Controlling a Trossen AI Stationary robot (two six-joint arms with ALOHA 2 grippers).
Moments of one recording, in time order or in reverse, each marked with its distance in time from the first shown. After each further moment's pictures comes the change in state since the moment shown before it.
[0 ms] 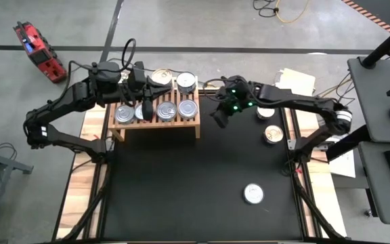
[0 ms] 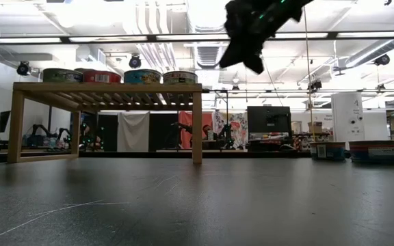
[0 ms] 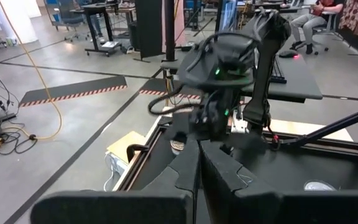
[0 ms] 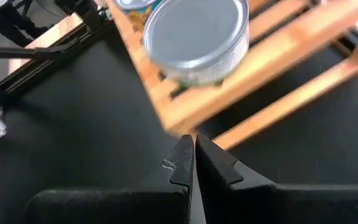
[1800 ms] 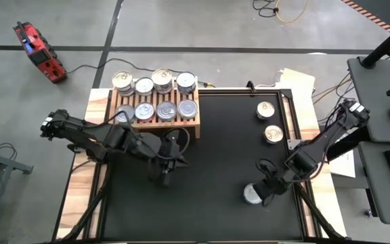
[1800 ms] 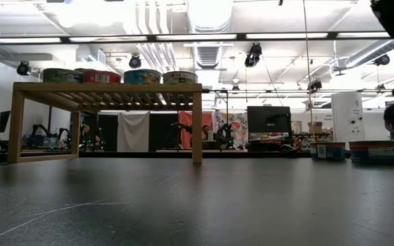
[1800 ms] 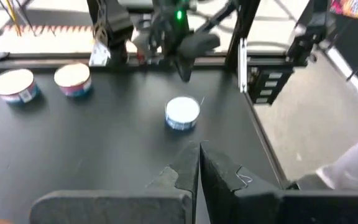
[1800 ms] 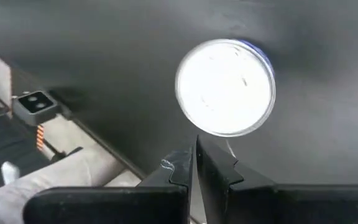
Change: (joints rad) left arm -0.577 0.237 -0.073 0.015 -0.097 -0.209; right arm 1.061 -0.352 -0.475 -0.230 0.289 1.461
